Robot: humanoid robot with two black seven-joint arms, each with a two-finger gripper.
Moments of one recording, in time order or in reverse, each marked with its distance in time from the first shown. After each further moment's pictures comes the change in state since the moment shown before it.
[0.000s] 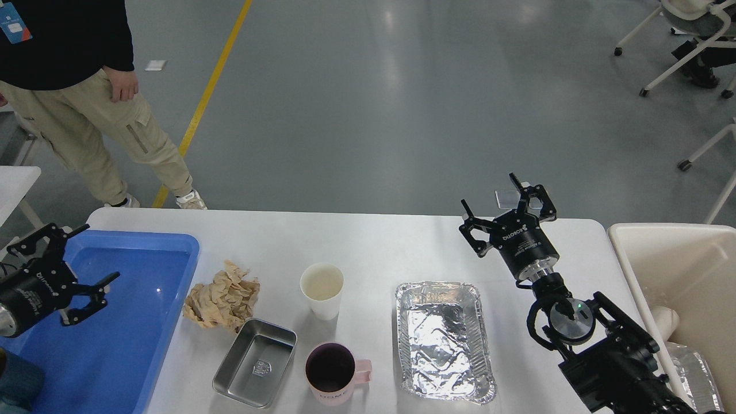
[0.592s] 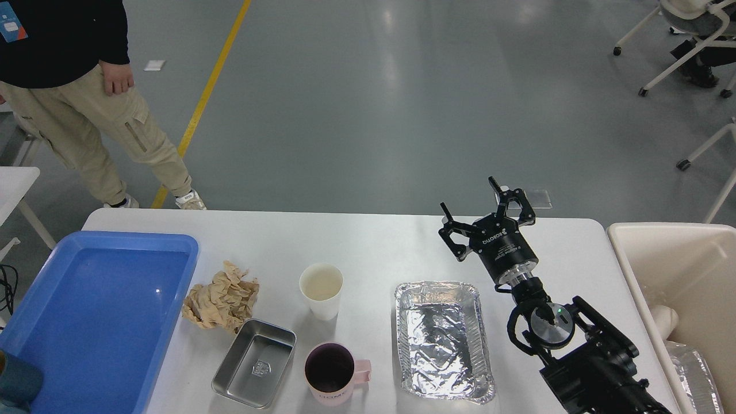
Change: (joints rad) left arm 0.001 0.585 0.105 -0.335 0.105 0.054 -0.004; right arm -0.027 0.027 -0.003 0.030 -0.006 0.000 0.000
